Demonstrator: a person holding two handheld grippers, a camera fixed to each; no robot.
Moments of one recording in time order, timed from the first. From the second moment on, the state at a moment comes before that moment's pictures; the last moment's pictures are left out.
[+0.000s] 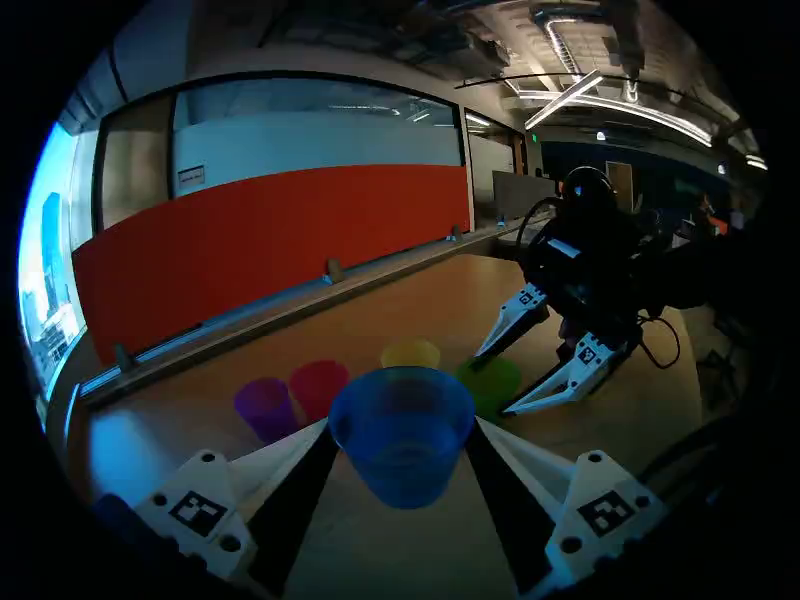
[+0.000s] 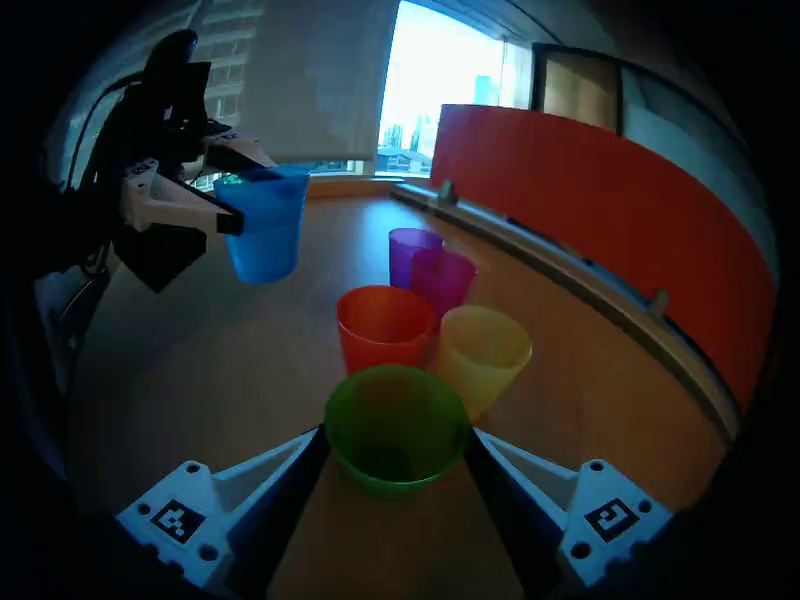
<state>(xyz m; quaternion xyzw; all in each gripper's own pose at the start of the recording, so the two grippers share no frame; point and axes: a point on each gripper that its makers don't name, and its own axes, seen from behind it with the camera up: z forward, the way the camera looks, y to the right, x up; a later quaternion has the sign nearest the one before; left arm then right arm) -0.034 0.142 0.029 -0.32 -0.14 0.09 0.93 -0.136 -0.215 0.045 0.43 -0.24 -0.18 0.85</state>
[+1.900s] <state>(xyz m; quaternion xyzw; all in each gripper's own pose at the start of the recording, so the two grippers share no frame) 0.001 0.139 0.005 -0.30 -0.10 0.06 0.95 -0.005 -0.253 0.008 0.41 -0.08 -0.07 0.91</state>
